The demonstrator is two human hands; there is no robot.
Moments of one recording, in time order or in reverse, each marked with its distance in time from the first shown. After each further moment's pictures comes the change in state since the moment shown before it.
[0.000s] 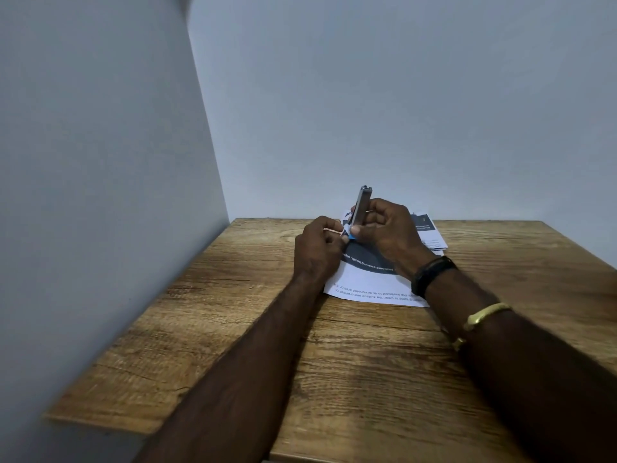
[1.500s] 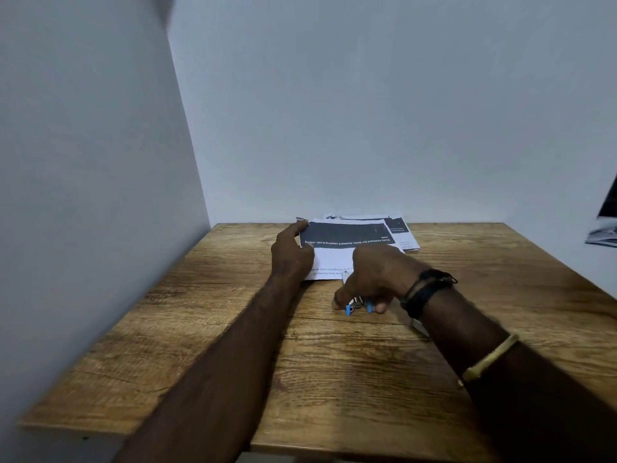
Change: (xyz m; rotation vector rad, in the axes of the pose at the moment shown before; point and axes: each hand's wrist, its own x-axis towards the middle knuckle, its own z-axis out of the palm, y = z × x) left_hand 0.001 -0.006 -0.002 -0.028 0.025 -0.096; right_hand -0.065 -0.069 0.007 -1.114 -0.372 0.465
